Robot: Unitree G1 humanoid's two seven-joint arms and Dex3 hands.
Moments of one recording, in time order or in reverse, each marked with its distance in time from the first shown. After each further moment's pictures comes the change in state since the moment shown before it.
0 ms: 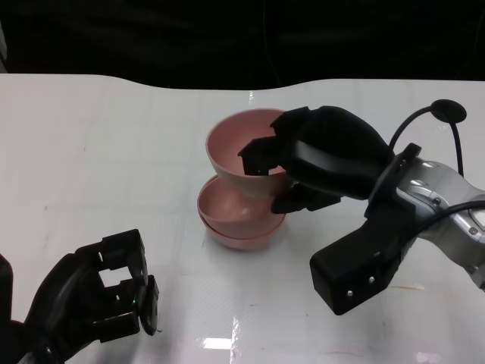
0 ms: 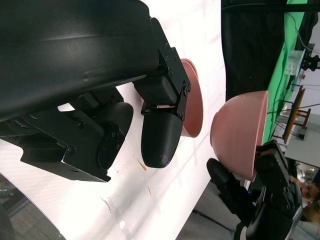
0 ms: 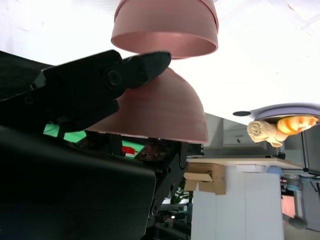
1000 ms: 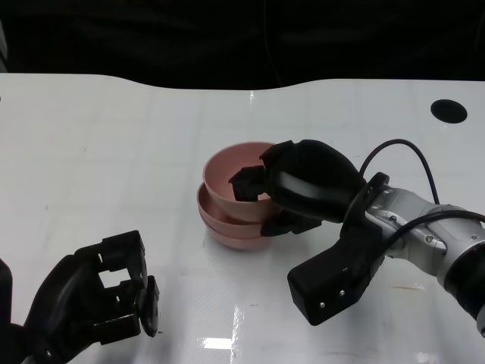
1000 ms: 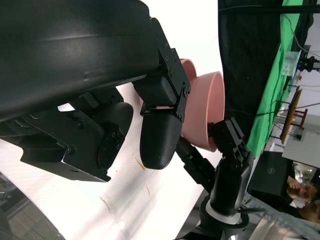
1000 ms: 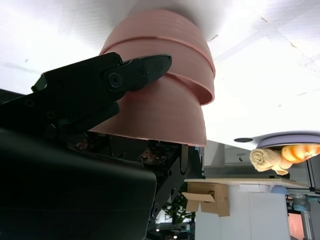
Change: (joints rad) left arm 0.018 -0.005 -0.001 -0.028 0.006 -0.006 0.009; right arm -0.093 0.118 0.137 0.421 -0.089 -0.066 -0.261
